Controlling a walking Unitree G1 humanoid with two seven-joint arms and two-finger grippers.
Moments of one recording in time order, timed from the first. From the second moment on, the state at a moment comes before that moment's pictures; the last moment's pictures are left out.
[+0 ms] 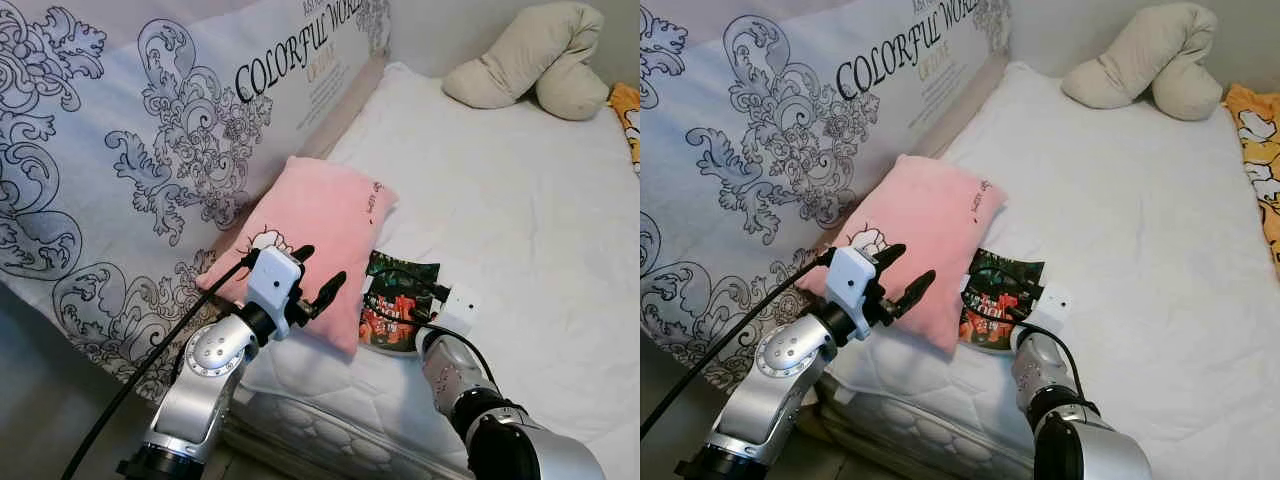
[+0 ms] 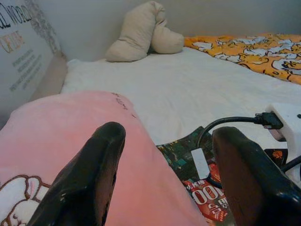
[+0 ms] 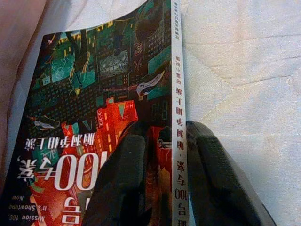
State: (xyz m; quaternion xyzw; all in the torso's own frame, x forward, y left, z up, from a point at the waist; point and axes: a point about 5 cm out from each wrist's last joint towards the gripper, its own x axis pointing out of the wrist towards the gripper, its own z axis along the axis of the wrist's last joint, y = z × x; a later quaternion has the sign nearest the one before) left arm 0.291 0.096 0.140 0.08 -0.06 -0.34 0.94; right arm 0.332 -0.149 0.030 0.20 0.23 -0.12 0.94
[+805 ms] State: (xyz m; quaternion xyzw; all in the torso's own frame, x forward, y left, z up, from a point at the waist) left arm 0.280 0.090 0.130 0.11 -0.02 -0.42 0.90; right arm 0.334 -0.142 0.034 0.09 0.22 -0.09 0.97
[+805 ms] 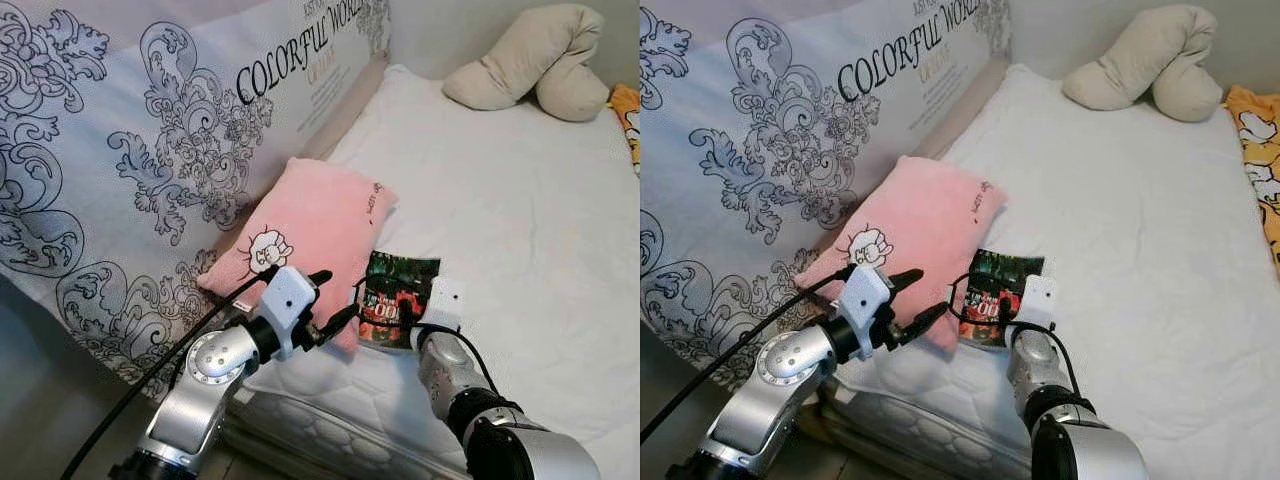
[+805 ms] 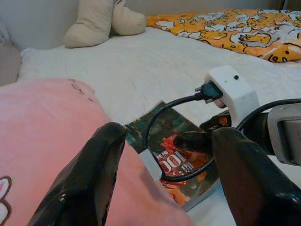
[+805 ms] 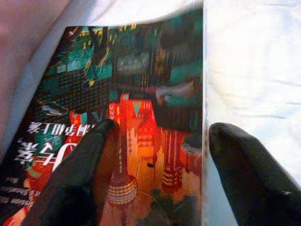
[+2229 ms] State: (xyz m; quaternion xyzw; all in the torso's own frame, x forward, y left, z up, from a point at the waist) left arm 0.317 0.129 0.088 0.03 0.00 -0.16 0.99; right arm 0.274 -0.178 0.043 -0.05 0.02 -0.04 1.00
